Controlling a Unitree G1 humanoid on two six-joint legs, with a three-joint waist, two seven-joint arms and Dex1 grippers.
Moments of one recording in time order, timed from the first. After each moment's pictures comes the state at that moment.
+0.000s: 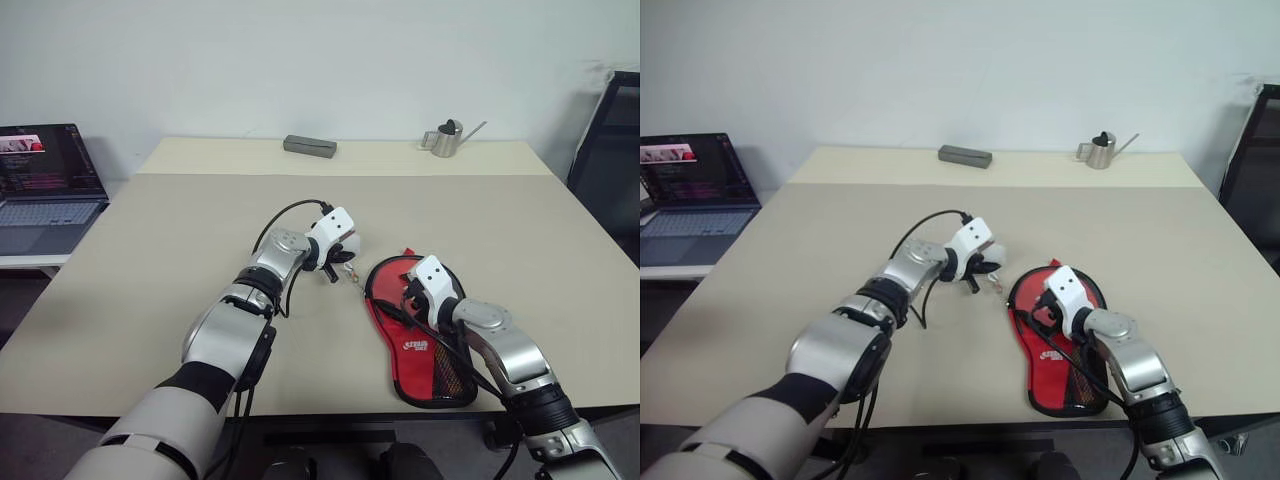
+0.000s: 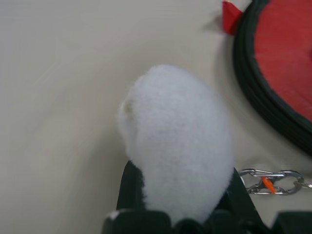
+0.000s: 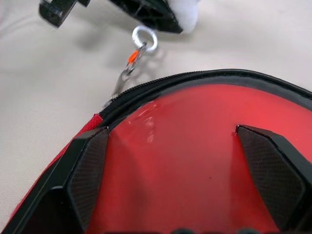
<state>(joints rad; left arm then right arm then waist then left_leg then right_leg) -1.20 0.16 -0.19 1.33 0.19 -0.04 -0.75 -0.33 -0.39 0.20 -0.02 0.13 0.52 0.57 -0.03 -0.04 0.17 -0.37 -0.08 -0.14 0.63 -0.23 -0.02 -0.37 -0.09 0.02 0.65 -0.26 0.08</state>
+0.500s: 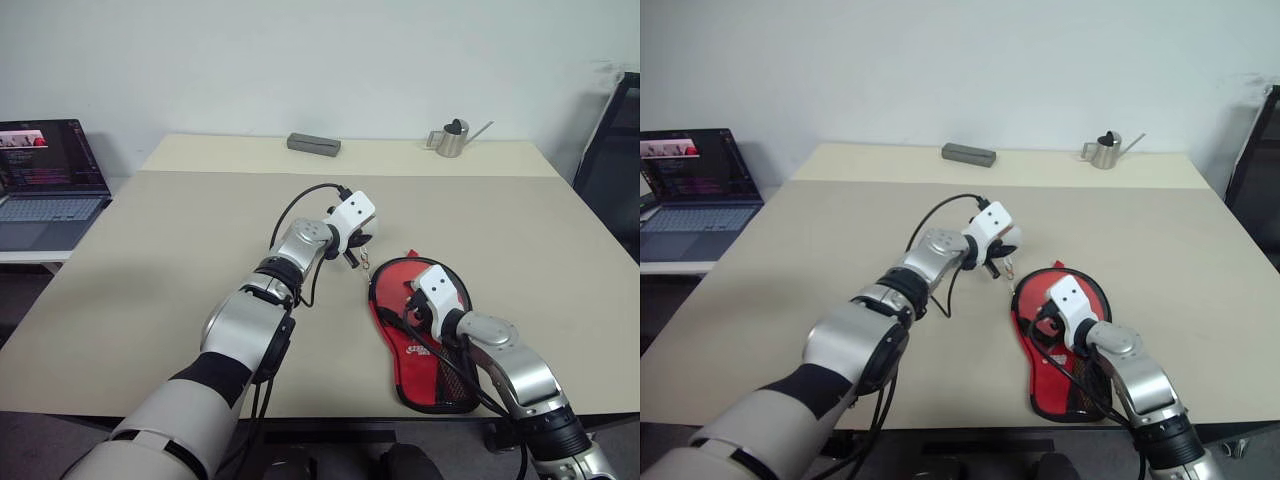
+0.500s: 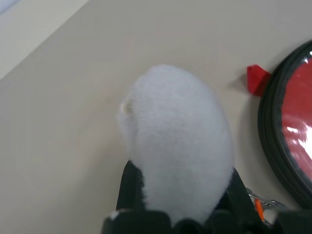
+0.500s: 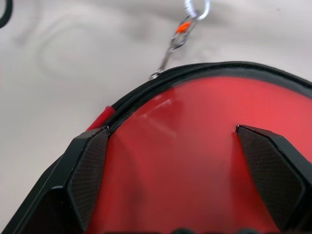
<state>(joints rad) -1.27 0.06 -0.14 1.38 0.21 -0.05 -0.58 -0.20 -0.39 0.20 -0.19 0.13 0.58 0.49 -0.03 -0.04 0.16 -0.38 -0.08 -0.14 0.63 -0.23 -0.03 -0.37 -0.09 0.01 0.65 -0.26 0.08</state>
